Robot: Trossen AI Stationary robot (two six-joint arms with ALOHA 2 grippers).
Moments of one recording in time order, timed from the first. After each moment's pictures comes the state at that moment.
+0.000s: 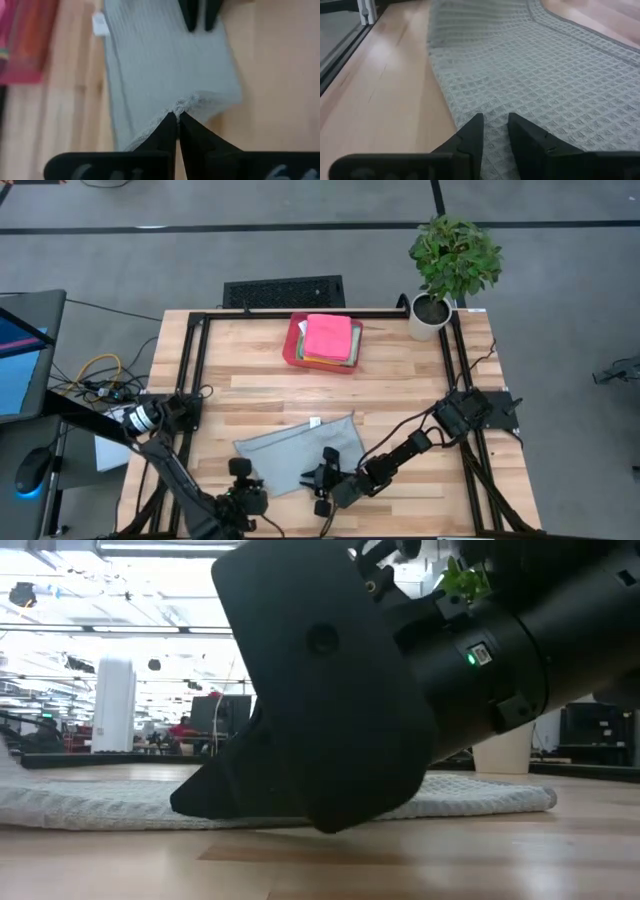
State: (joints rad) left arm -0.95 2.00 1.52 -1.23 -0.66 -1.00; right arm 0.57 2.35 1.26 0.54 0.58 0.39
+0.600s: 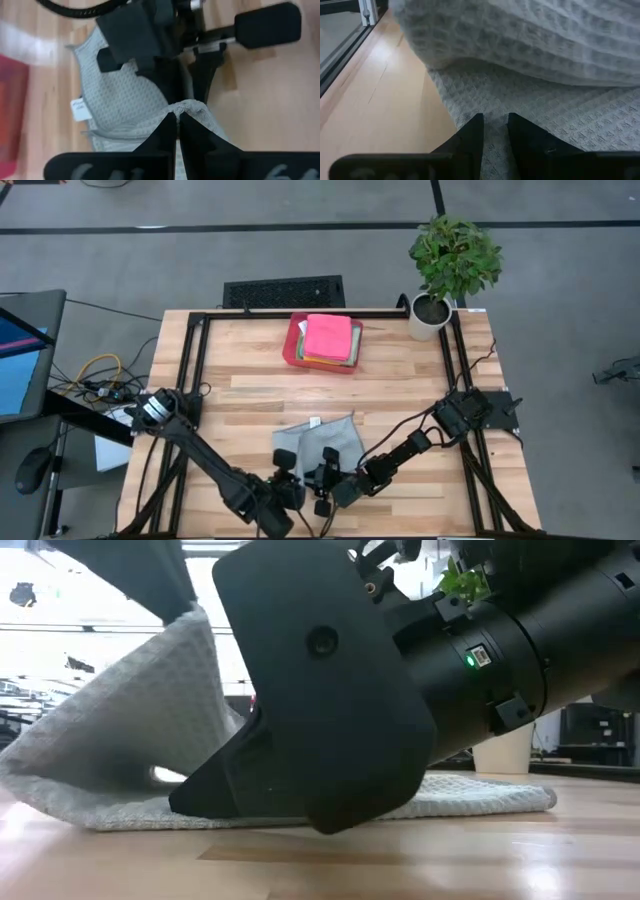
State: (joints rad) left arm -0.73 2.00 1.57 -0.87 -0.60 -0.42; right arm 0.57 2.35 1.26 0.56 0.57 0.39
